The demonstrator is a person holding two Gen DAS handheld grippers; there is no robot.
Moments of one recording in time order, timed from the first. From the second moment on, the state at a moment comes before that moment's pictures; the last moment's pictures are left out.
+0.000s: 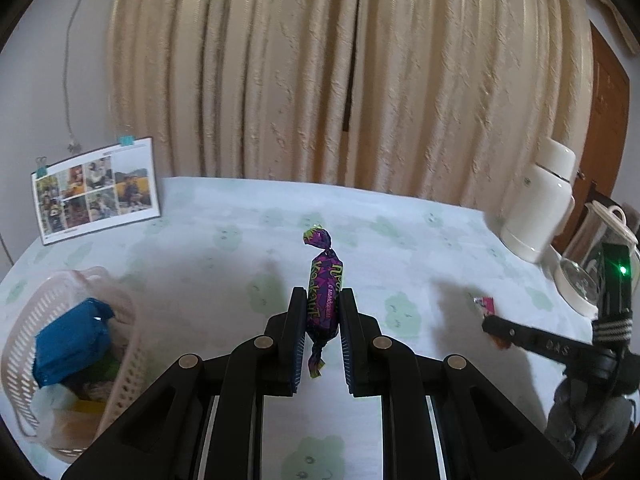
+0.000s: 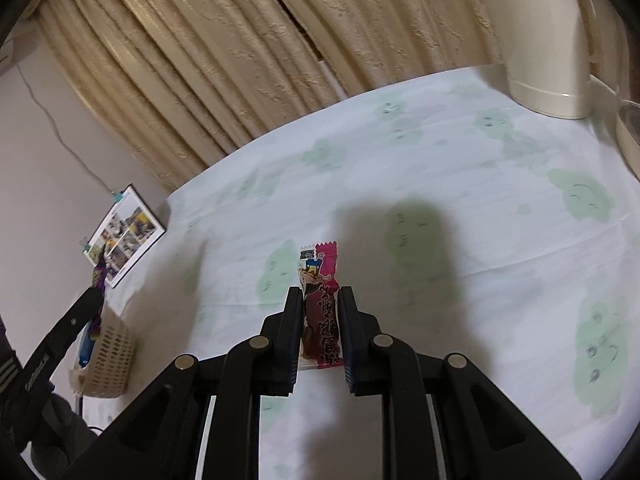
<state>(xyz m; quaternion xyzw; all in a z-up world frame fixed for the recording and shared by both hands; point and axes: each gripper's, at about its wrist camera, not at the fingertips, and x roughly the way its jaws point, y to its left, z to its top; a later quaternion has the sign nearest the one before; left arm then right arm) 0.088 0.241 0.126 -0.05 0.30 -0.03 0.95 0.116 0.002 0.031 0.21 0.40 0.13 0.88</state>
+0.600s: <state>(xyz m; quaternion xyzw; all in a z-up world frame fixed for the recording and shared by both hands) 0.065 0.313 0.134 -0.08 0.28 0.04 0.96 0.089 0.050 0.035 0.21 0.40 0.19 0.87</state>
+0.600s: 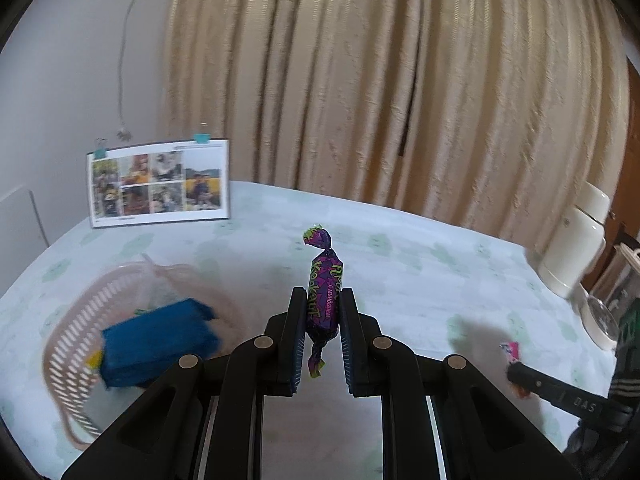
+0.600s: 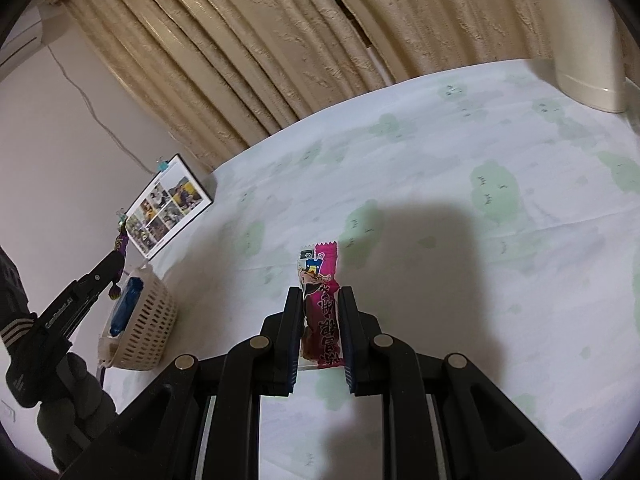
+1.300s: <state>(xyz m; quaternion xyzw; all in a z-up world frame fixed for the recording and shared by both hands) 0.018 0.420 0.135 -0.09 0.27 0.15 0.95 0.072 0.150 0.076 0.18 0.38 0.29 0.86</state>
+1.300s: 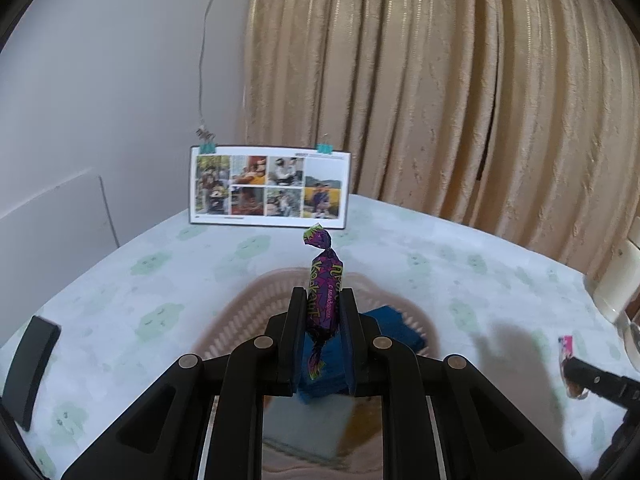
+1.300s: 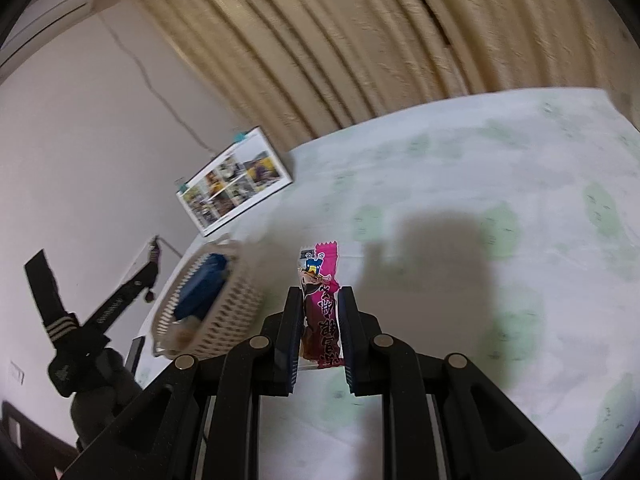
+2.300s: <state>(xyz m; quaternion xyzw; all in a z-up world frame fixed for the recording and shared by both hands) -0.029 0.475 0.125 -0.14 0.27 0.18 0.94 0.072 0.302 0.081 0.10 0.40 0.36 0.84</state>
